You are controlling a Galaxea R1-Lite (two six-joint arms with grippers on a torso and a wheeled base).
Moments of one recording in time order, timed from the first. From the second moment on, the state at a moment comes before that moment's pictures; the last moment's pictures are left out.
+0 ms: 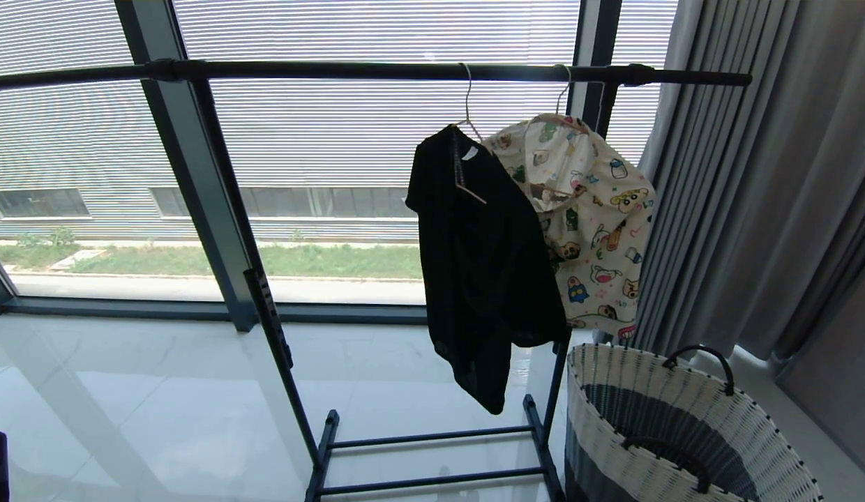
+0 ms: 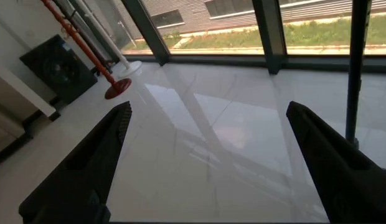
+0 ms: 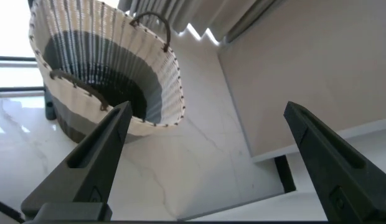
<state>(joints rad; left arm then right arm) 0.03 0.69 -0.05 -0.55 0.65 0.46 0.28 0.68 -0.47 0.24 -0.61 -0.19</state>
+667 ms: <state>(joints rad) 0.01 0.04 -0.19 0.04 0.41 0.40 0.02 0.06 -0.19 0.29 -0.43 -0.27</state>
